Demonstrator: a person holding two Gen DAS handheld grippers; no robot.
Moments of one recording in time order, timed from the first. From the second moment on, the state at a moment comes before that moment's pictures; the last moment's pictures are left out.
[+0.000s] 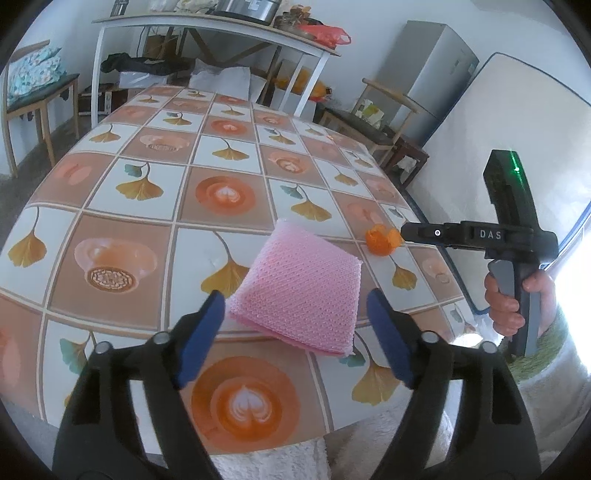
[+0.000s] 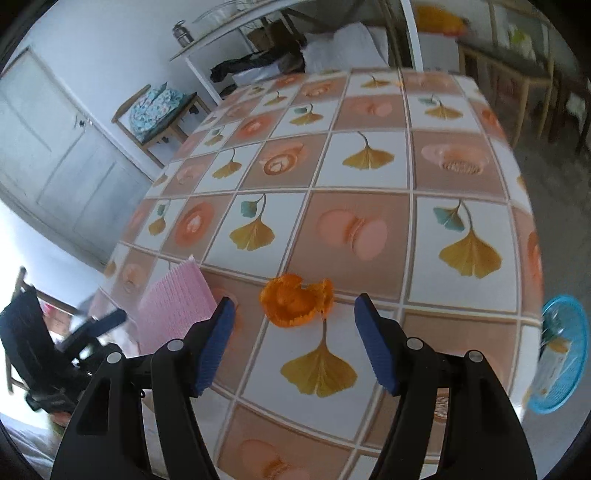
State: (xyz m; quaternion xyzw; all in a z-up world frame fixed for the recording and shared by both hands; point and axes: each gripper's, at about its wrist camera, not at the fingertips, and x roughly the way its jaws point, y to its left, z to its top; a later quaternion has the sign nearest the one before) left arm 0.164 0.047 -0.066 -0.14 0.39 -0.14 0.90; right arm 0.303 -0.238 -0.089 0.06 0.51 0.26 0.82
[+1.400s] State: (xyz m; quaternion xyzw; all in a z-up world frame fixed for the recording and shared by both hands) left arm 0.197 -0.005 -0.072 -0.05 0.46 -0.09 0.88; right arm 0.291 -0.195 -0.113 -0.10 0.45 0.25 0.85
